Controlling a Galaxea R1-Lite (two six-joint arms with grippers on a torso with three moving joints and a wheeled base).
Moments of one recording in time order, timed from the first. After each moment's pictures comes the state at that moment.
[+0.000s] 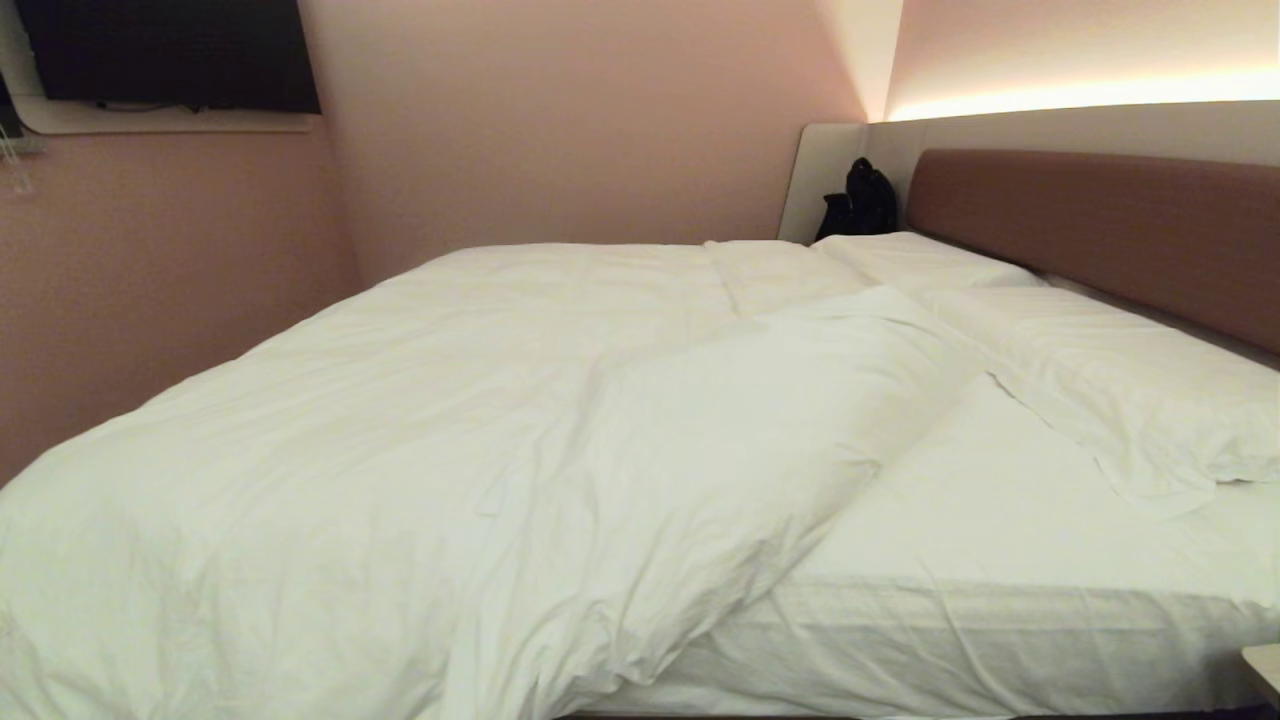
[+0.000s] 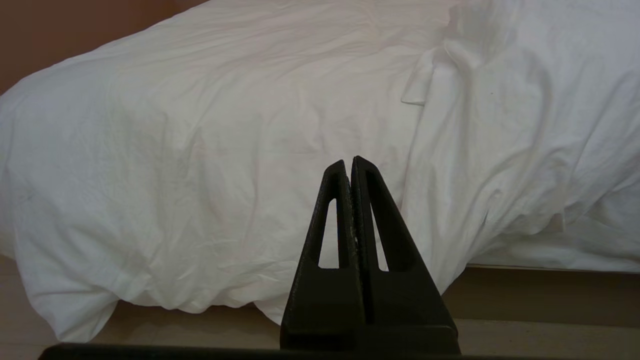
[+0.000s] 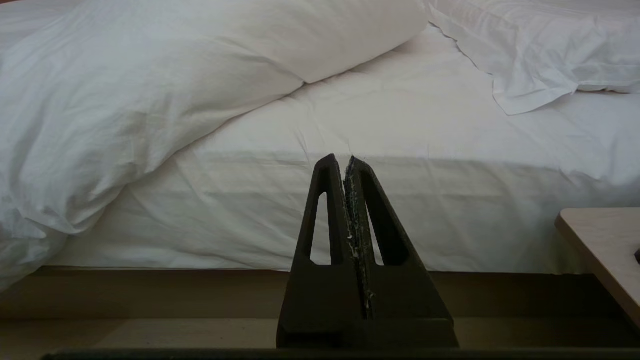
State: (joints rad) left arm 0.01 0.00 0.00 0.00 0.00 0.01; right arm 0.00 0.00 0.00 0.00 0.00 0.00
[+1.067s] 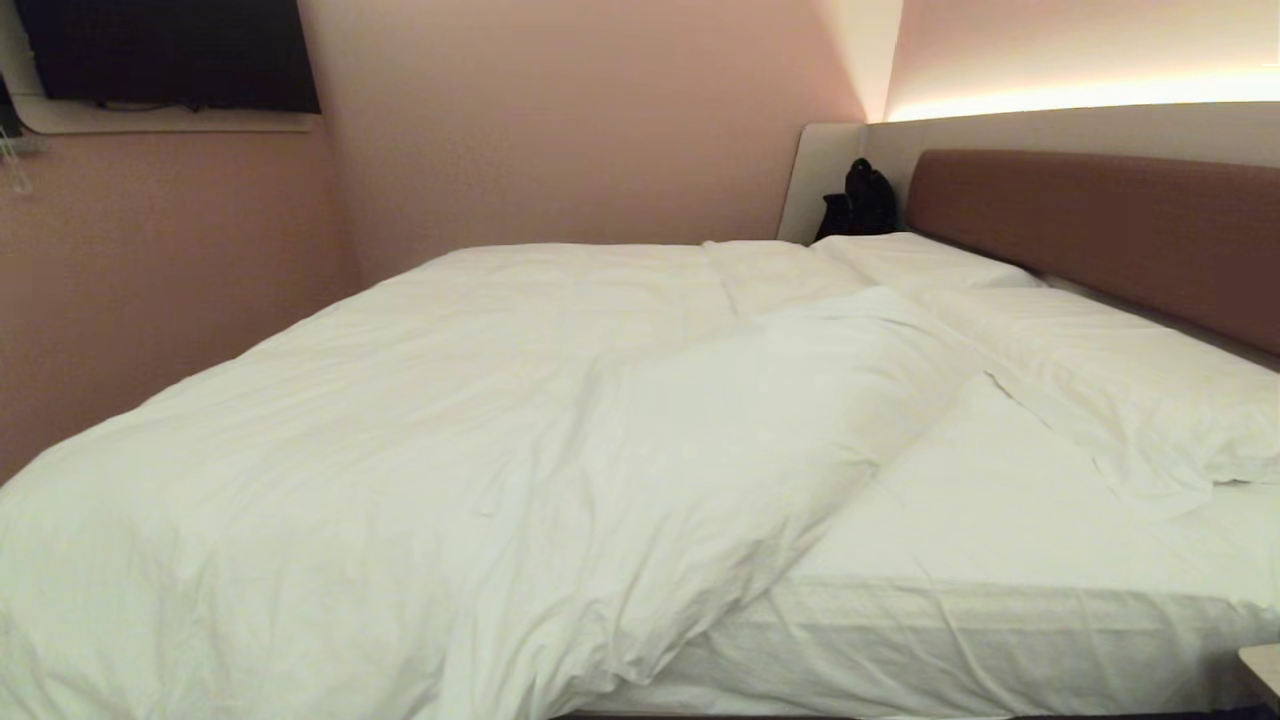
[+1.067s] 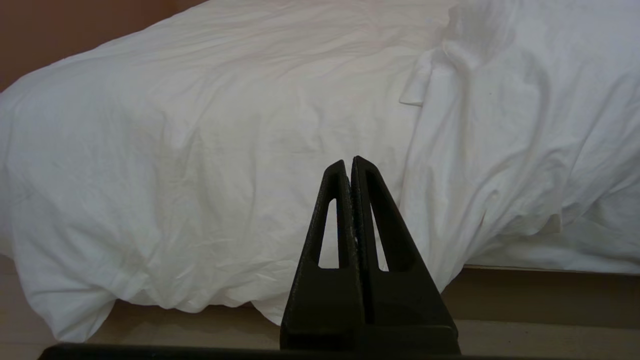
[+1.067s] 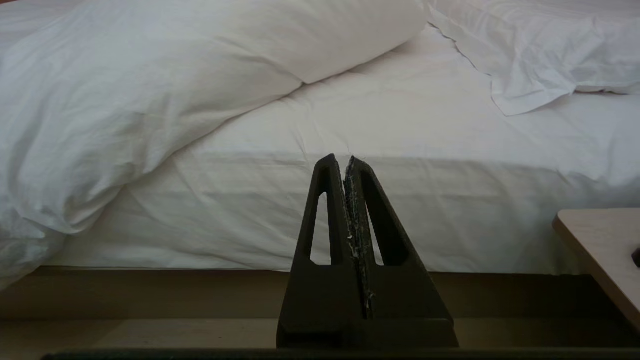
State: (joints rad) left arm 0.01 0.00 0.00 0.00 0.00 0.01; right arm 0.00 0.00 0.00 0.00 0.00 0.00
